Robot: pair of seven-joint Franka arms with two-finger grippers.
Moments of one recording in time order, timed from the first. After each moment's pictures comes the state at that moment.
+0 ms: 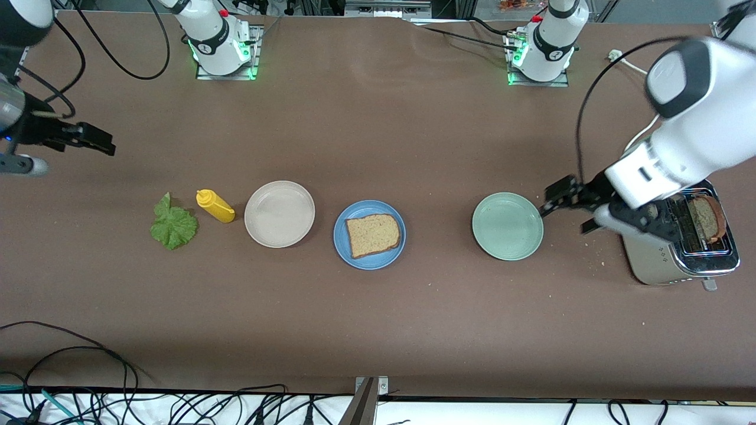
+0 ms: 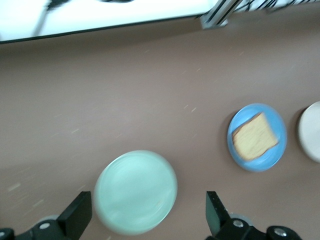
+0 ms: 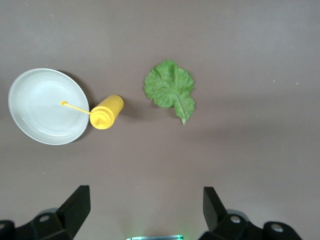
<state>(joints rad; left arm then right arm) -0.16 0.18 0.02 -1.61 -0.27 1.94 0.20 0.01 0.08 -0.02 -1.62 -0.03 1.55 0.06</state>
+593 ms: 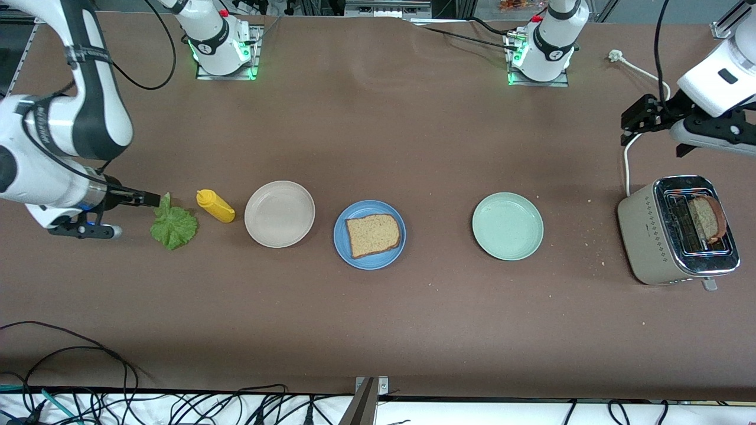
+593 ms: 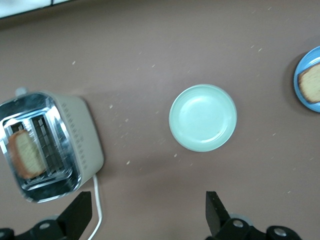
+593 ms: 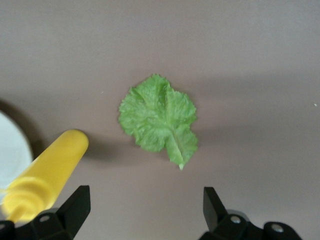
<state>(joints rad) -0.11 -0.05 0.03 -1.64 0.02 1.63 0.14 0.00 0.30 -0.04 -1.82 -0.07 1.94 0.06</state>
